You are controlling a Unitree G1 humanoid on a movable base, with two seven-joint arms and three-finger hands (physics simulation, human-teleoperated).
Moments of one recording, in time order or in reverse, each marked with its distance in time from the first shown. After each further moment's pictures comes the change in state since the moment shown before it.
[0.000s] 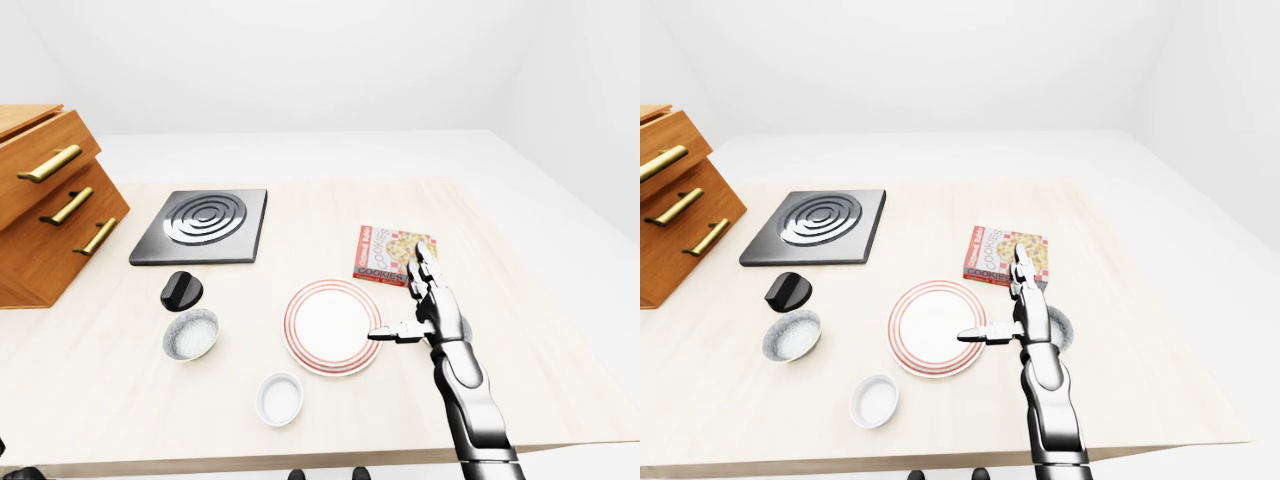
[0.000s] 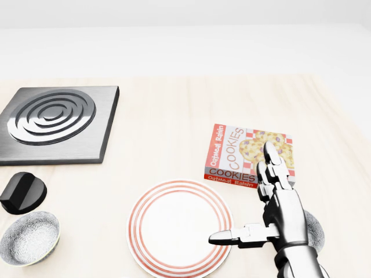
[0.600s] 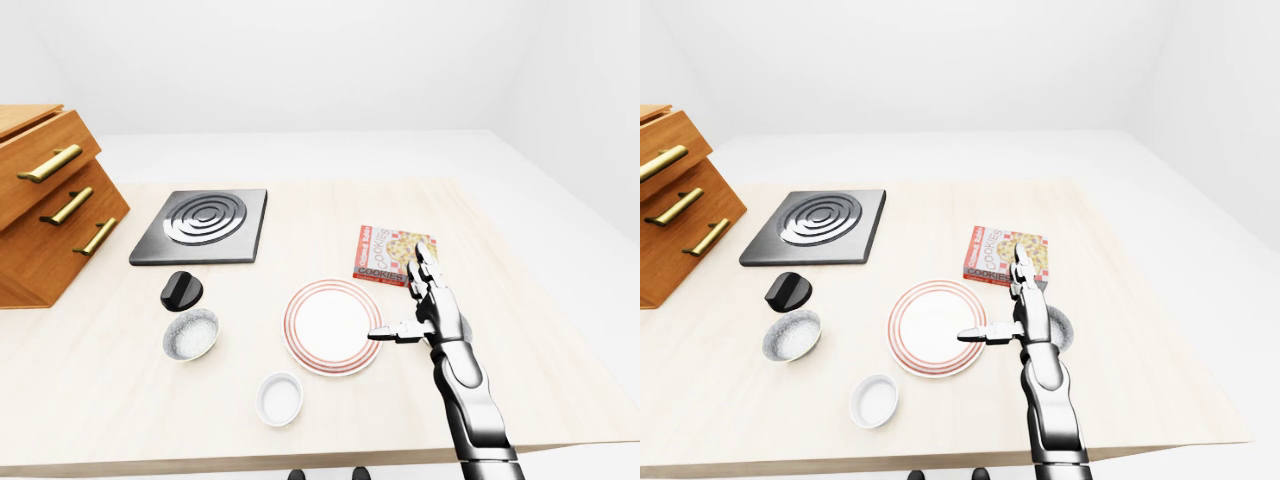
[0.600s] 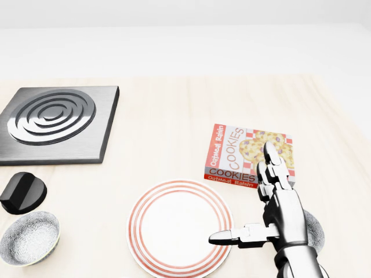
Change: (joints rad) left arm 0.109 0.250 0.125 0.565 -0.243 -0.163 0.088; right arm -0.003 -0.001 -0.001 0.010 -0.003 -0.008 -0.002
